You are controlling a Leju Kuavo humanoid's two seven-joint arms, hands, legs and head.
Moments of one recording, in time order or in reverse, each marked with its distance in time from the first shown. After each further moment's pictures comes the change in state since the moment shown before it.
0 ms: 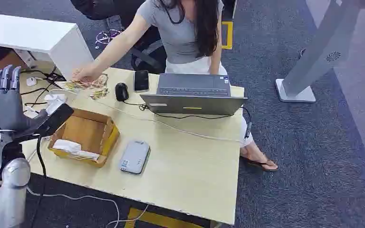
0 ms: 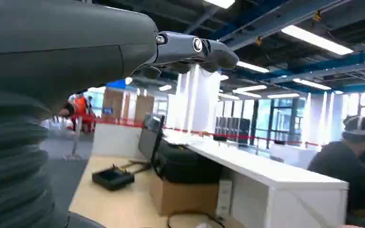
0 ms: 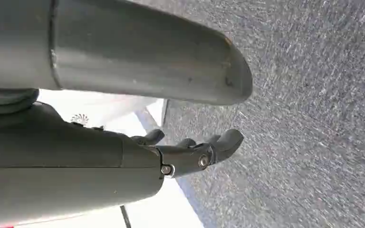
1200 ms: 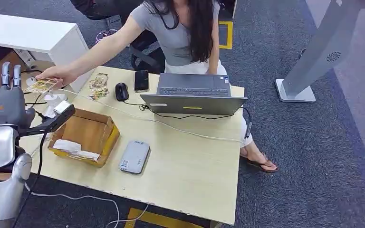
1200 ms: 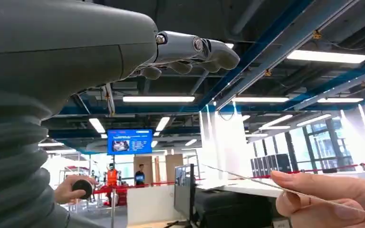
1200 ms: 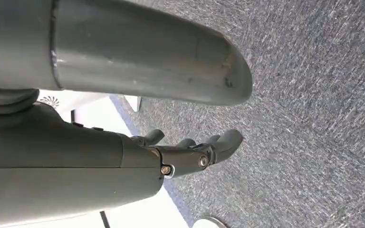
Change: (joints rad) left arm -0.034 0.129 -0.123 0.098 -0.229 0.010 0.162; right arm -0.013 -0.072 0.021 0.113 0.019 -0.056 -0.151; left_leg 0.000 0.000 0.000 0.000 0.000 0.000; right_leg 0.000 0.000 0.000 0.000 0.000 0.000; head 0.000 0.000
